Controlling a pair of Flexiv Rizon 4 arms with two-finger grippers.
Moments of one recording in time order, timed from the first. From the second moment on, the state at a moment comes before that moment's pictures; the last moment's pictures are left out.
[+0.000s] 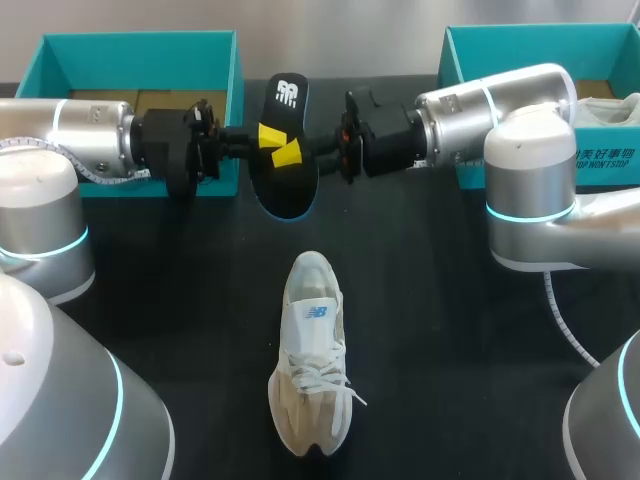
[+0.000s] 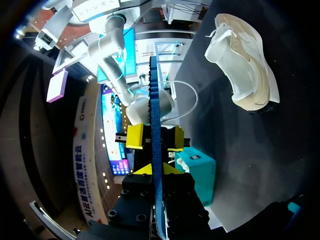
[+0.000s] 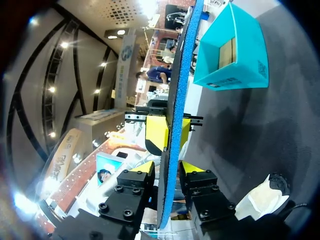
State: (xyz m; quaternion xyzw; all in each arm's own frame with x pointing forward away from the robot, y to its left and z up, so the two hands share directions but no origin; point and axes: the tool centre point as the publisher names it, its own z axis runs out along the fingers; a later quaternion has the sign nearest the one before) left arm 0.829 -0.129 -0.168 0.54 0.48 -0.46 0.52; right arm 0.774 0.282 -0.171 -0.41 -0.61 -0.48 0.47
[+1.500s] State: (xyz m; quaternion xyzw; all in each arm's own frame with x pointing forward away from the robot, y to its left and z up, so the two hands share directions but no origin) left arm 0.821 -0.113 -0.169 0.55 0.49 -0.46 0.50; right arm 0.774 0.271 -0.175 -0.42 -0.59 -0.53 0.45
